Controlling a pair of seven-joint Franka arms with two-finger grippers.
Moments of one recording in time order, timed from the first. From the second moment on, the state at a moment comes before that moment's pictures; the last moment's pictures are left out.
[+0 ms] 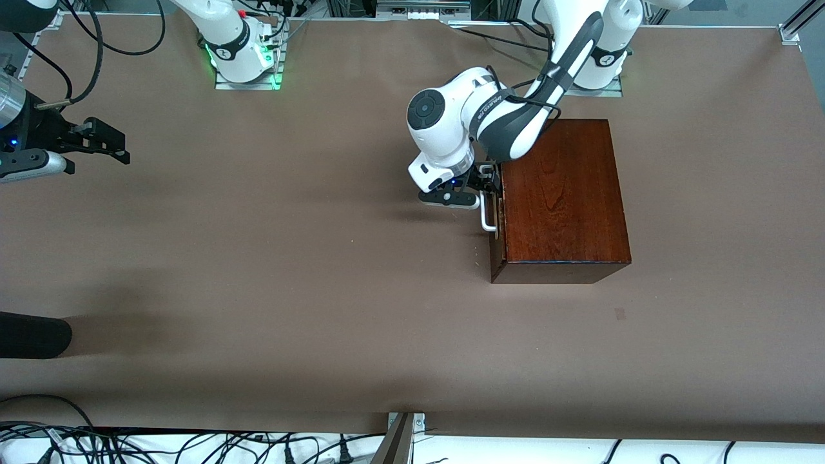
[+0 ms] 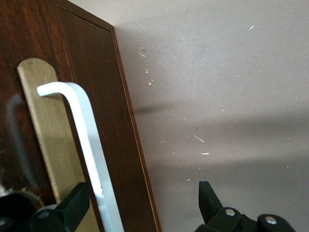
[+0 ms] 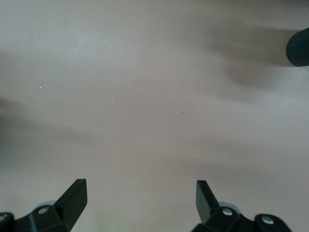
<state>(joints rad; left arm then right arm) -0.58 0.51 -0.22 -1.70 0.34 1.94 -0.76 0.10 0.01 -0.09 -1.66 0.02 1.64 -0.19</state>
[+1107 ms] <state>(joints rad) -0.63 0.58 -0.21 -1.66 0.36 2.01 -0.80 0.10 0.01 -0.09 -1.66 0.02 1.64 -0.19</state>
